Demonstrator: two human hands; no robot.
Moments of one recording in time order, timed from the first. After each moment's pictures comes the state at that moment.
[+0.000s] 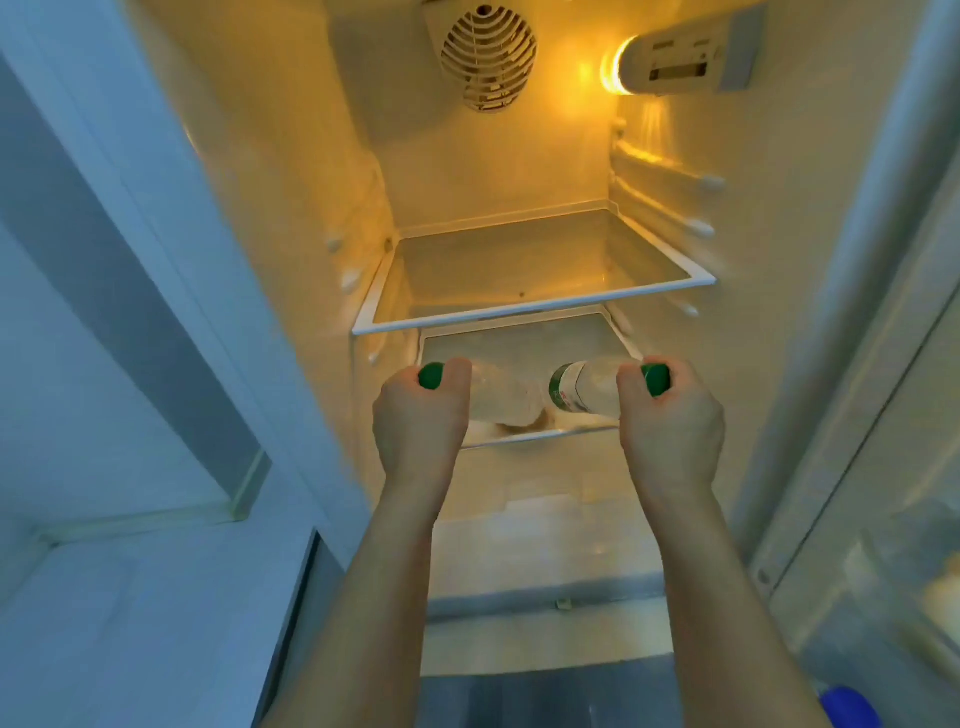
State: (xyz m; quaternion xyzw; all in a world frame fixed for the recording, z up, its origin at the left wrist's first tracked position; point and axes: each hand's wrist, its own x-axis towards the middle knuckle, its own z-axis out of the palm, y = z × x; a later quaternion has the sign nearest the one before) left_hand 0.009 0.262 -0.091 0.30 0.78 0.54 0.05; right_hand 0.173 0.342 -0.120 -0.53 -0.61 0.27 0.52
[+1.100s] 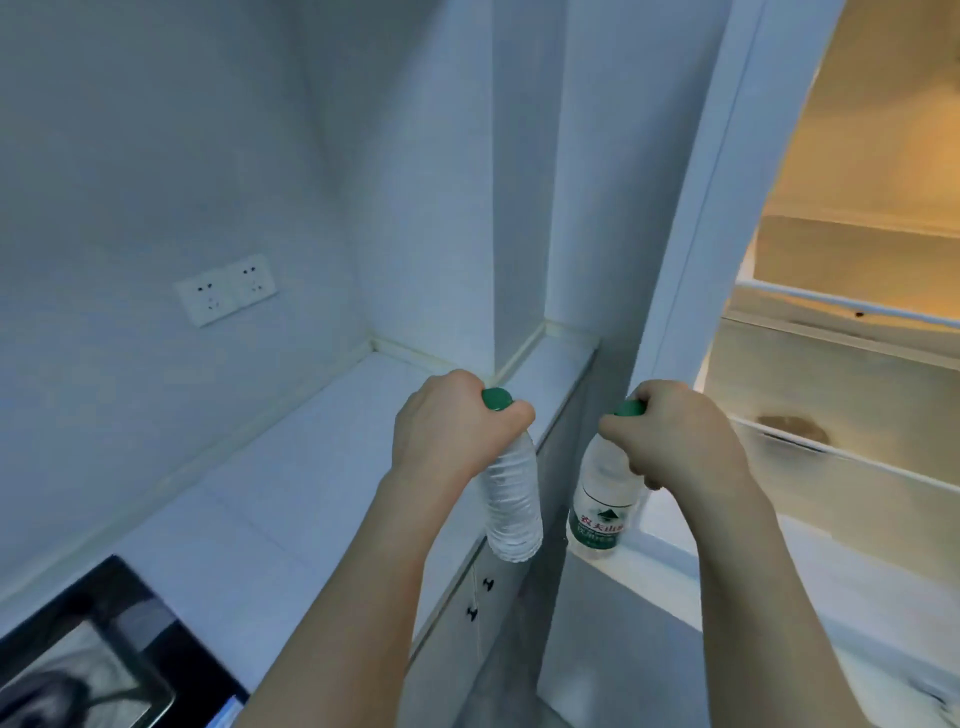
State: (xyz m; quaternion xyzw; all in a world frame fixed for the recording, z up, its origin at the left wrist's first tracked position) left_hand -0.082 -0.041 -0.085 0.21 0.93 0.29 -0.04; right_hand 0.021 0.118 -0.073 -0.34 -0.90 0.26 0.11
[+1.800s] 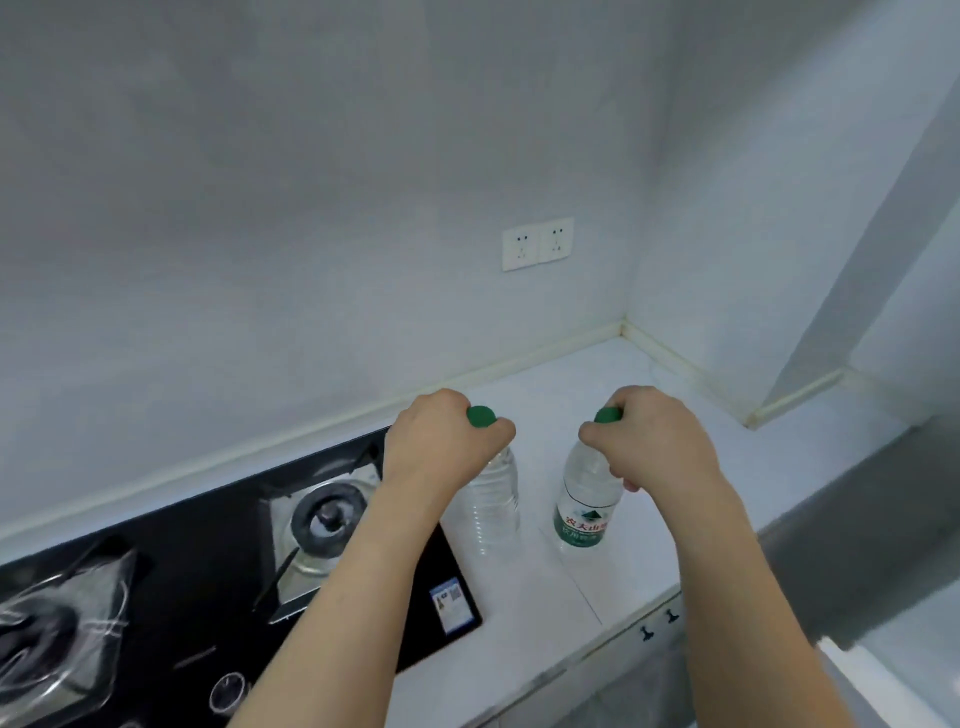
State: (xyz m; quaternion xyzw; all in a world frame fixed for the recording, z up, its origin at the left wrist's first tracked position) left_hand -0.093 -0.320 -0.115 -0.10 0.96 0.26 -0.10; right_hand -0.102 -0.127 -0.098 -0.05 -0.95 0.30 0.00
